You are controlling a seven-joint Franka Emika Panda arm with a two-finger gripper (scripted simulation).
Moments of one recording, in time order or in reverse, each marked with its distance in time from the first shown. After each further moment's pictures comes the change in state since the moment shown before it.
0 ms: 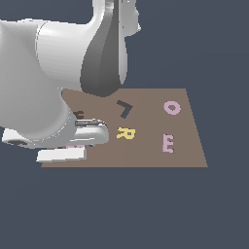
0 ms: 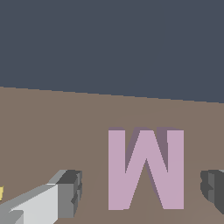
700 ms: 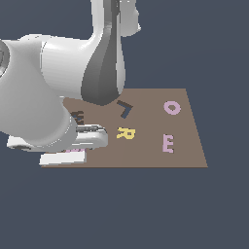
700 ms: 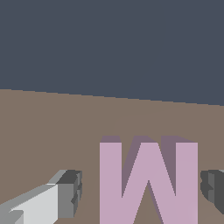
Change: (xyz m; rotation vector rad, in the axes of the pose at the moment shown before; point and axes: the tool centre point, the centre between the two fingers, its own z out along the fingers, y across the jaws) arm 0.004 0.004 0.018 0.001 0.001 -0.002
